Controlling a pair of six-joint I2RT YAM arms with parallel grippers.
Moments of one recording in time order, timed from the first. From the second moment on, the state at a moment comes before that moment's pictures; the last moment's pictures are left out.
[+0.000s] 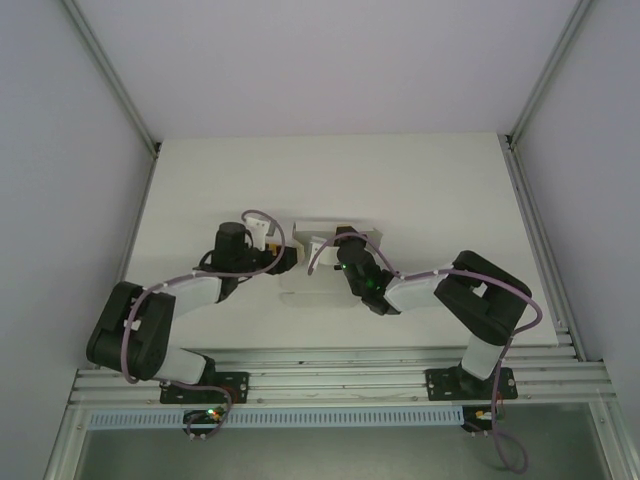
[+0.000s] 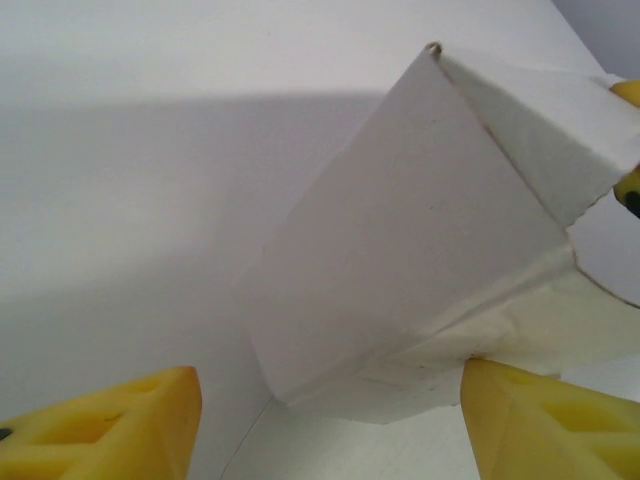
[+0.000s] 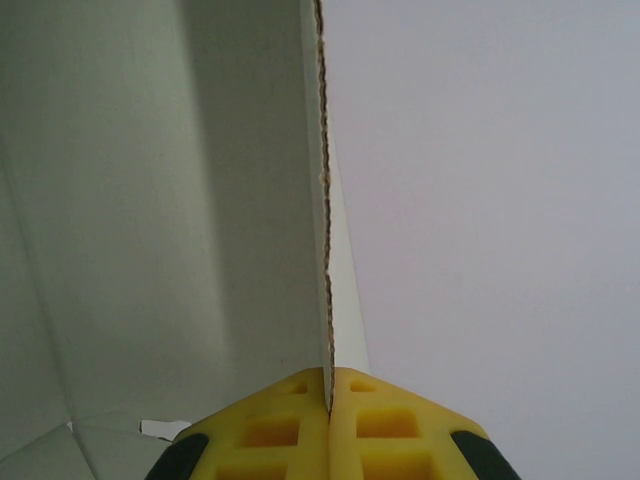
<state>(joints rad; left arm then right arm) -0.39 1.44 0.51 0.35 0.49 -0.30 0.85 1.75 0.71 0.75 0.66 -1.16</state>
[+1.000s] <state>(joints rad) -0.62 1.63 0.36 0.90 0.10 -0.23 0.92 1.79 0.68 0.76 0.81 -1.14</state>
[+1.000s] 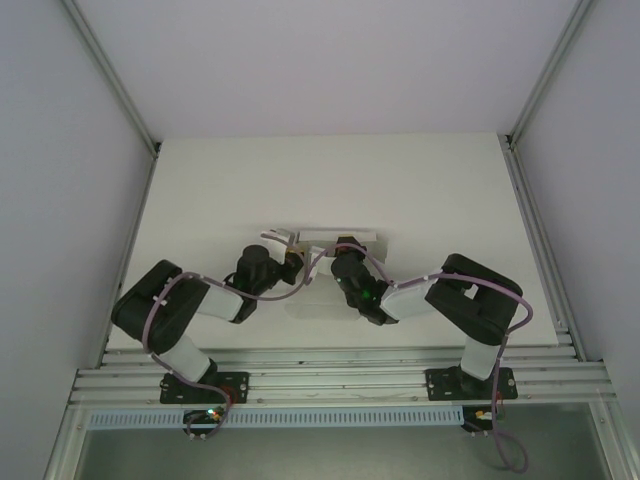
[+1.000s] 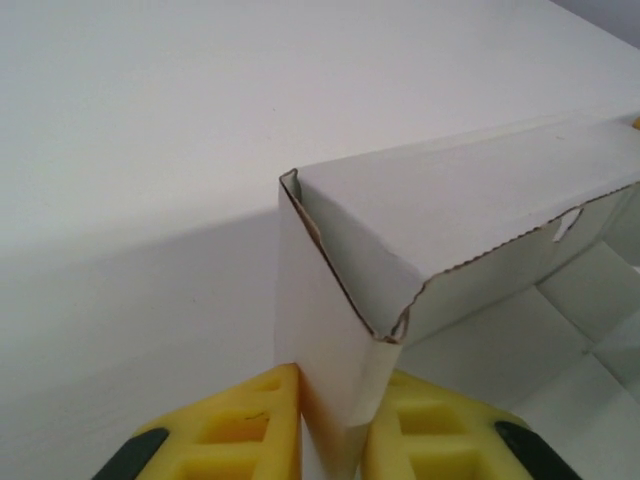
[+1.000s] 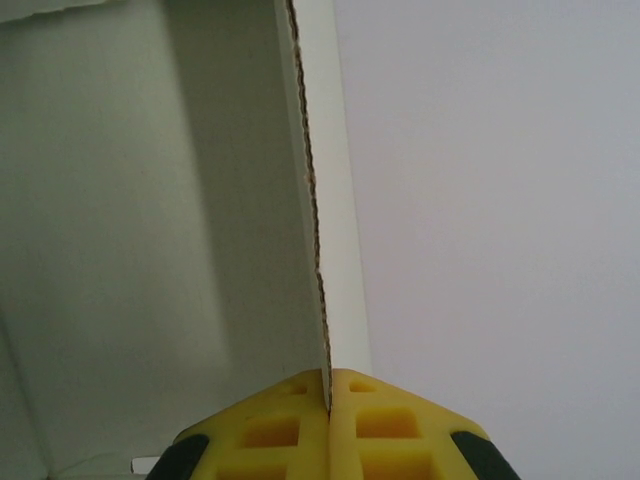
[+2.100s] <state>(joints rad) -0.68 1.80 0.38 1.16 0.11 -0.11 0.57 1.31 1.03 -0.24 0.08 0.01</state>
